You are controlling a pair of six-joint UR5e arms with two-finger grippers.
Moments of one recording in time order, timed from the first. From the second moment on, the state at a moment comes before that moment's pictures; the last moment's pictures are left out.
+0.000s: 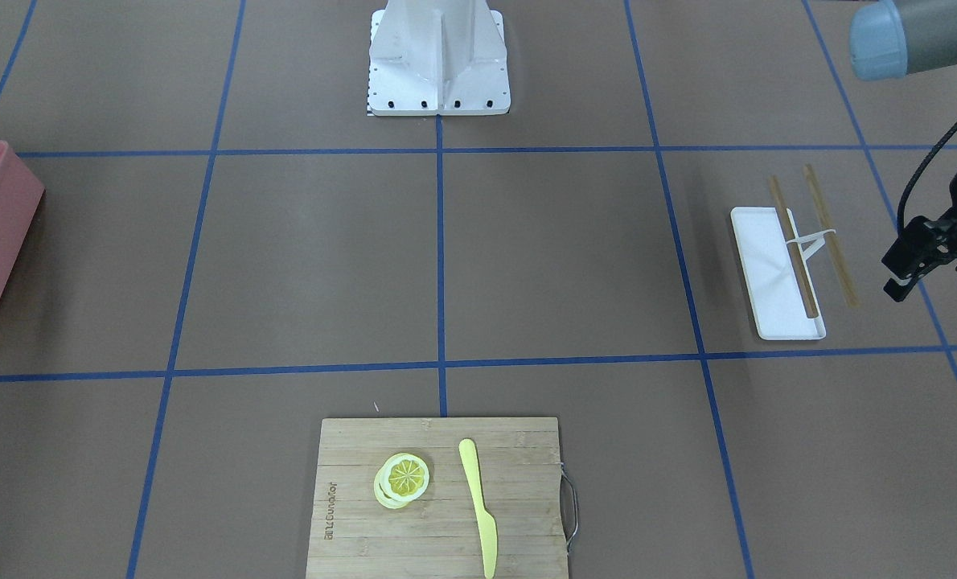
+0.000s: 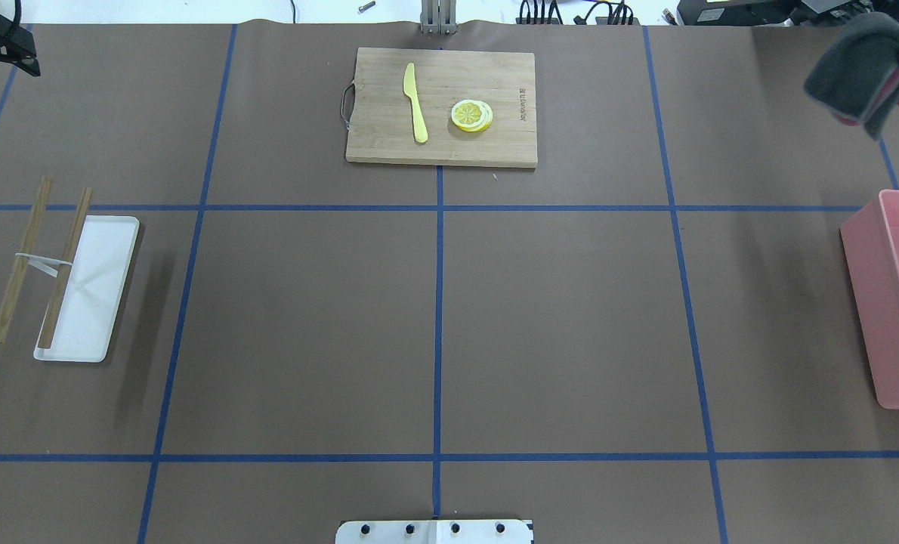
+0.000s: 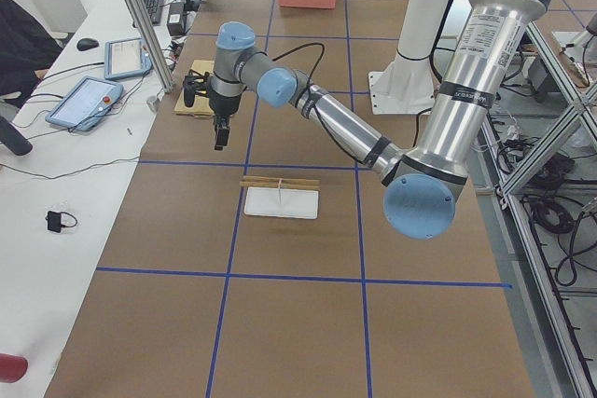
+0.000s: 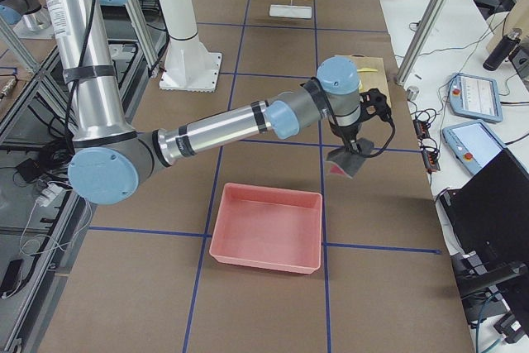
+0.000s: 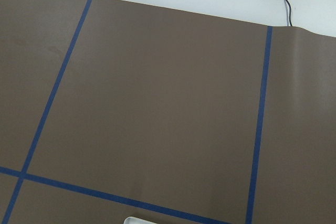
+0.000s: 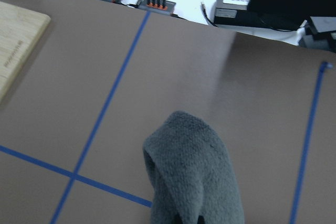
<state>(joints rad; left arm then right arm) -1.23 -1.88 -1.87 -1.57 -2.06 -0.85 1.55 -1.45 1.74 -1.38 2.40 0.03</state>
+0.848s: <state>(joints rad) -1.23 -1.88 -1.88 -1.57 -2.06 -0.86 1.44 -1.75 1.78 -1.42 2.34 -0.17</state>
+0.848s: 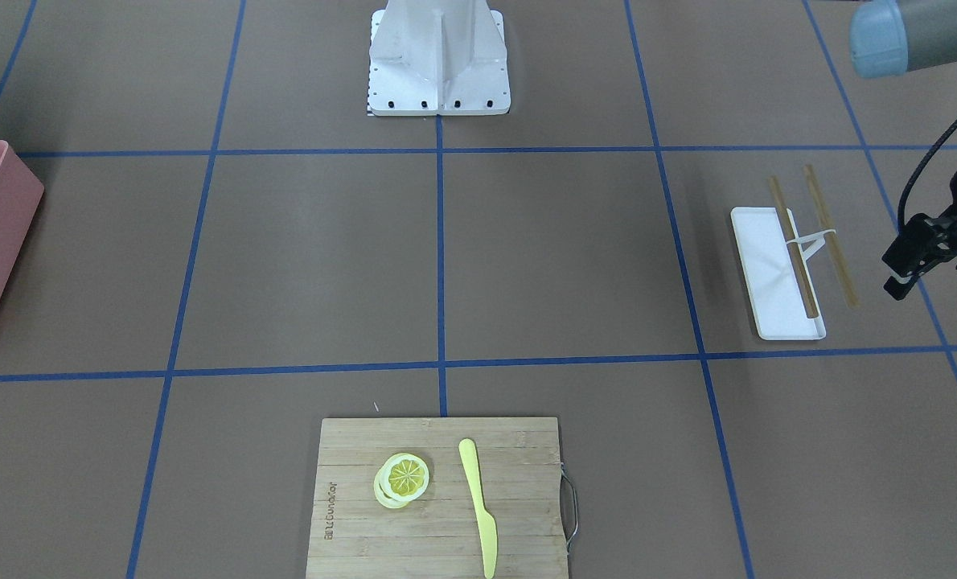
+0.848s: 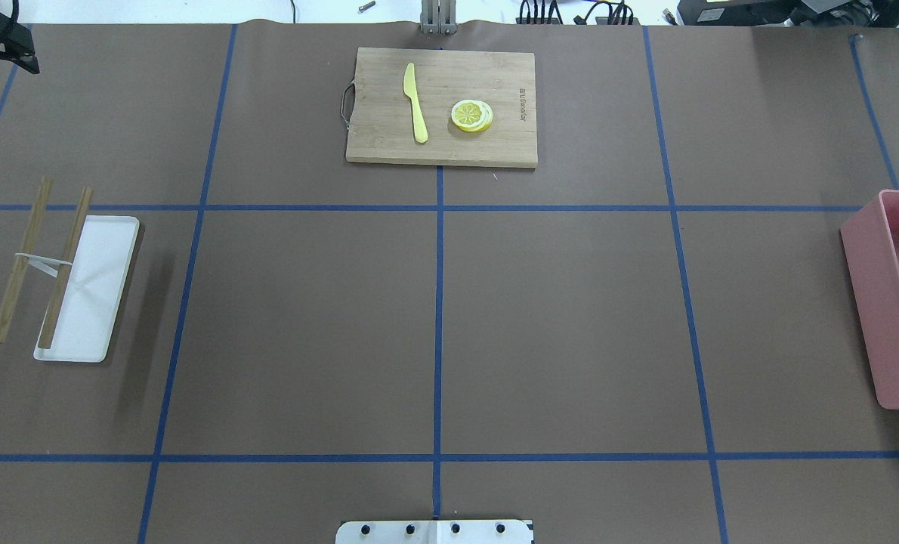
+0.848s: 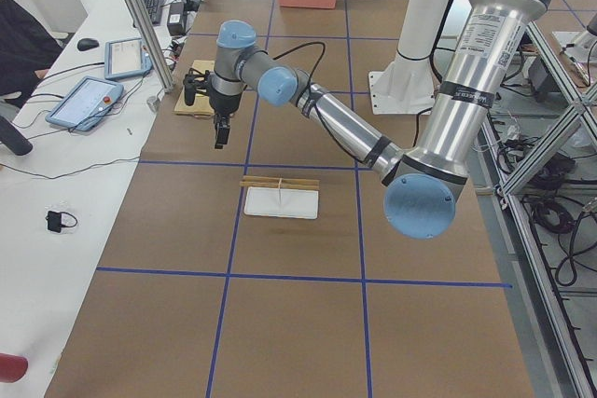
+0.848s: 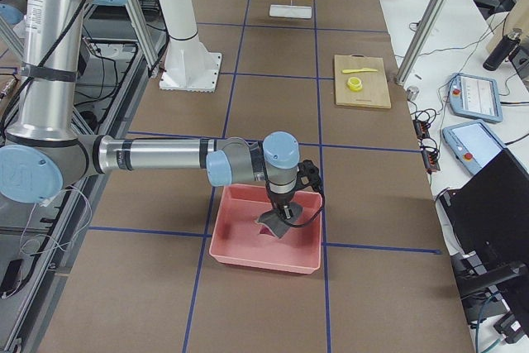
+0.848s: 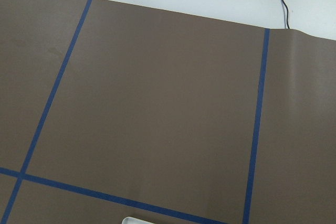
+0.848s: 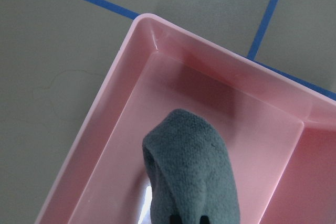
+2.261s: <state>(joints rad) -1.38 -1.80 -1.87 -1.33 -2.09 -0.33 1.53 -1.69 1.72 -1.46 2.33 -0.14</state>
